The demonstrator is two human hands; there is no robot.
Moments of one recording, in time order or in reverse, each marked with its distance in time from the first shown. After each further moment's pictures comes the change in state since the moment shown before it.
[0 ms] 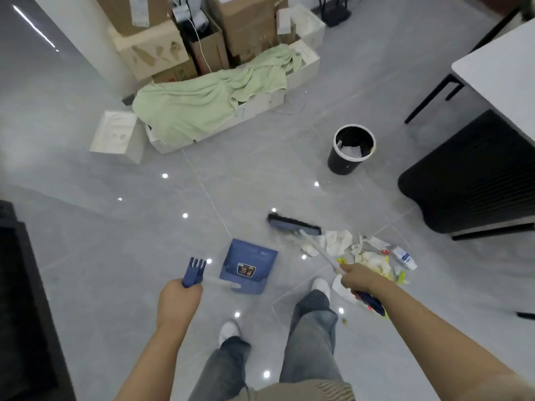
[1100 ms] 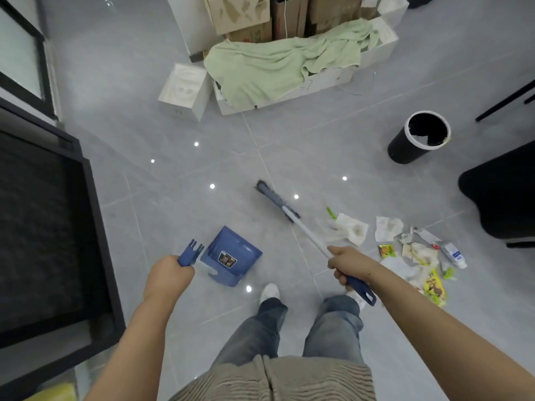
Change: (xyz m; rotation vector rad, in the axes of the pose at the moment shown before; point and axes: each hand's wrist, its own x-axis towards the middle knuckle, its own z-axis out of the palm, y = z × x) left_hand 0.053 -0.205 -0.178 0.209 -0.004 -0.039; right_hand -0.058 -0.162 0.209 0.248 -0.125 -0.061
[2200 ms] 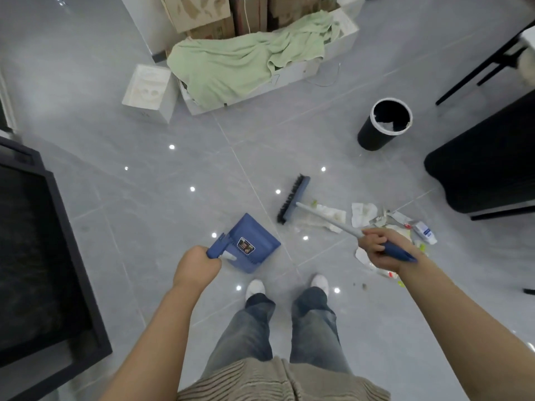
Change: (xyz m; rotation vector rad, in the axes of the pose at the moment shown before) left_hand -0.031 0.074 0.051 0.005 -0.161 0.217; right_hand -0.006 0.079 -0.101 1.436 -0.139 0.119
